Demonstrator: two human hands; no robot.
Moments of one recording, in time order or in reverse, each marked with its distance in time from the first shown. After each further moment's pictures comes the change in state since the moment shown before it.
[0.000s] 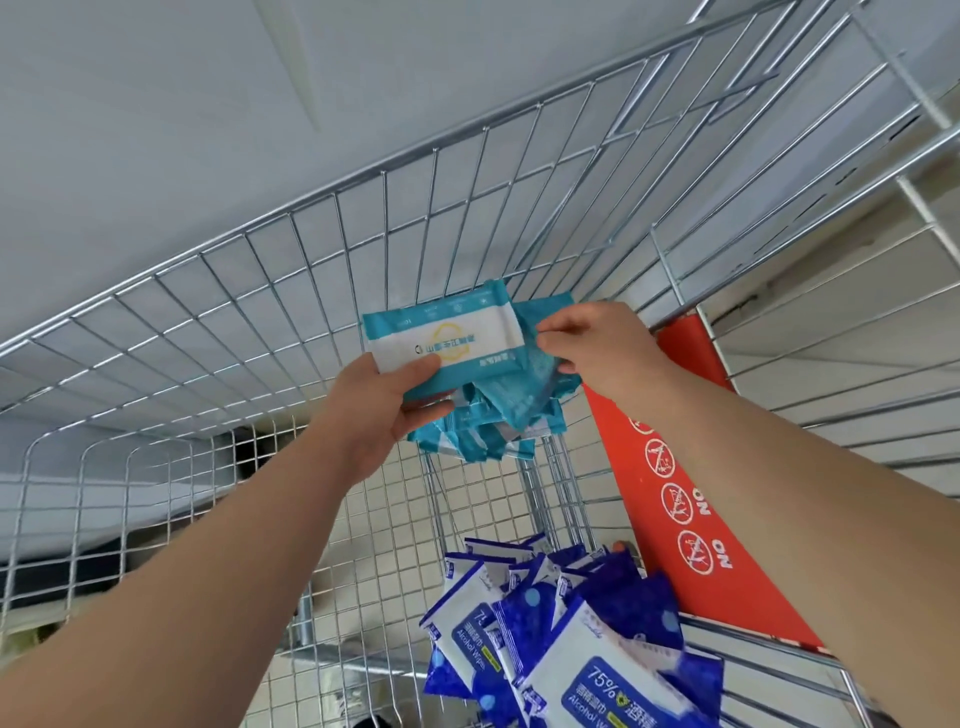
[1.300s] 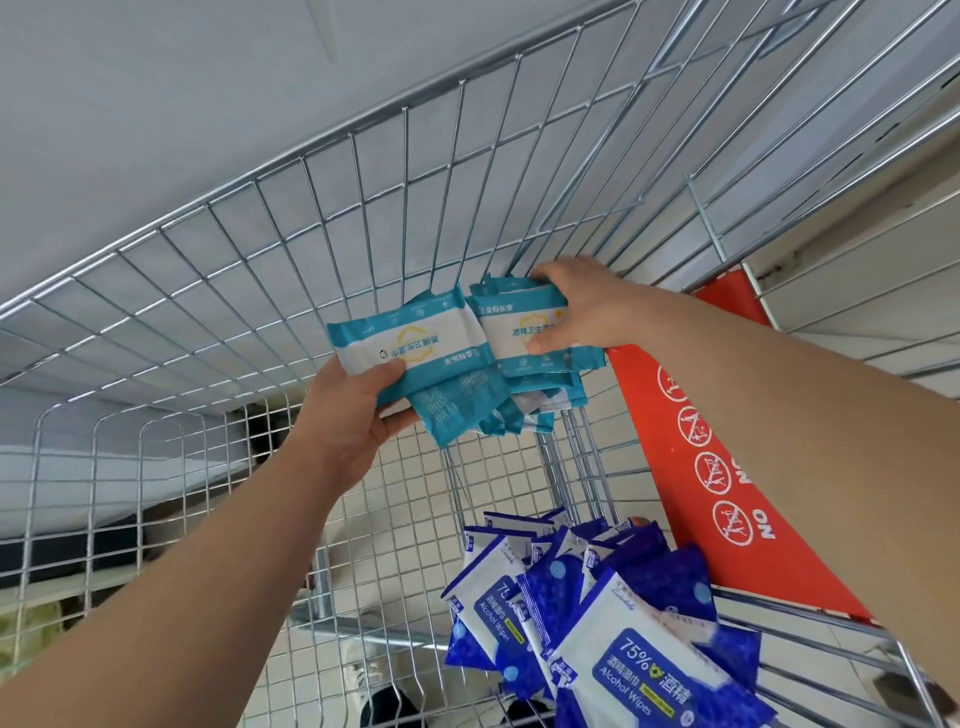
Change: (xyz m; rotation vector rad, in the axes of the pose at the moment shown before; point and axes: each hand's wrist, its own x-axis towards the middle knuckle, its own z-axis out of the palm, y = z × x) left_hand -0.008 -0.022 -0.036 -0.106 0.140 0.022; right_hand 0.041 0.001 0.011 -0.795 -0.347 -0.097
